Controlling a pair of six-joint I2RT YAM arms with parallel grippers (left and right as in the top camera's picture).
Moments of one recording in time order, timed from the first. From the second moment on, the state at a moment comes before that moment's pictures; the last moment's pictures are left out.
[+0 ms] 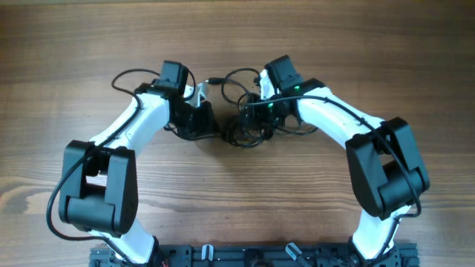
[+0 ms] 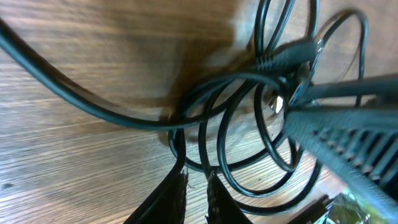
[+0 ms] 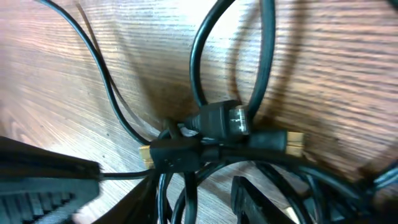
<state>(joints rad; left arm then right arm) -0.21 1.82 1.12 -0.69 0.56 -0.36 0.44 1.97 1.26 -0.49 -0.54 0.50</state>
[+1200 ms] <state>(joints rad) -0.31 1.83 1.02 -0.60 0.40 -0.47 0.46 1.98 1.26 -0.48 -0.59 0.49</state>
